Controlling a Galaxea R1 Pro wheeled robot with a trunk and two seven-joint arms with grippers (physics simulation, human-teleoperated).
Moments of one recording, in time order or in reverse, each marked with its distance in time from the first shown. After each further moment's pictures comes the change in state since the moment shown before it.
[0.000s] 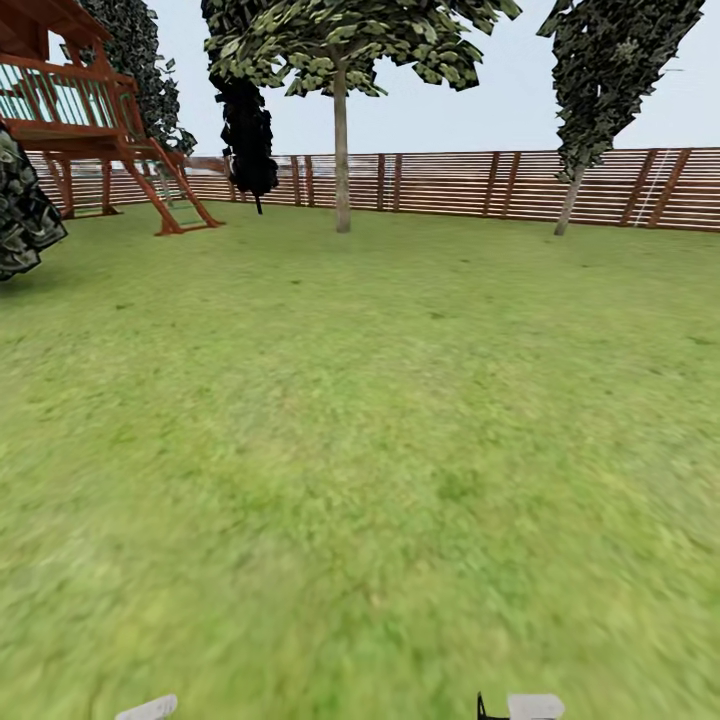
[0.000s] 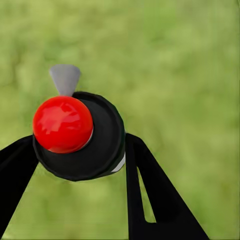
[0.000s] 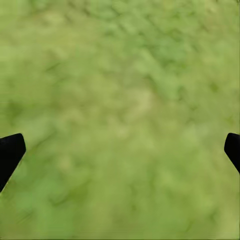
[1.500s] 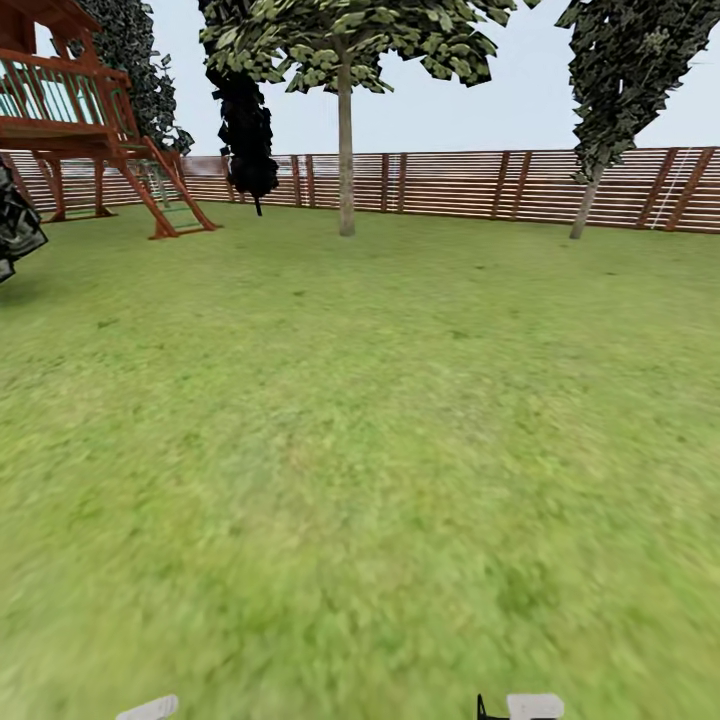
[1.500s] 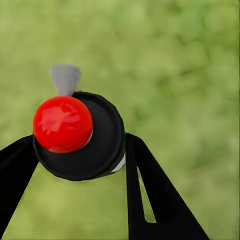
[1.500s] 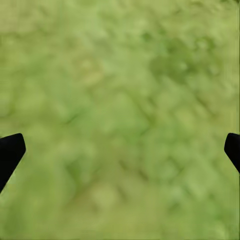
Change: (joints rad) left arm 0.000 -0.002 0.000 0.000 -0.002 0.000 0.000; right arm 0.000 0.000 0.000 0.000 0.001 0.000 0.000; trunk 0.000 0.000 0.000
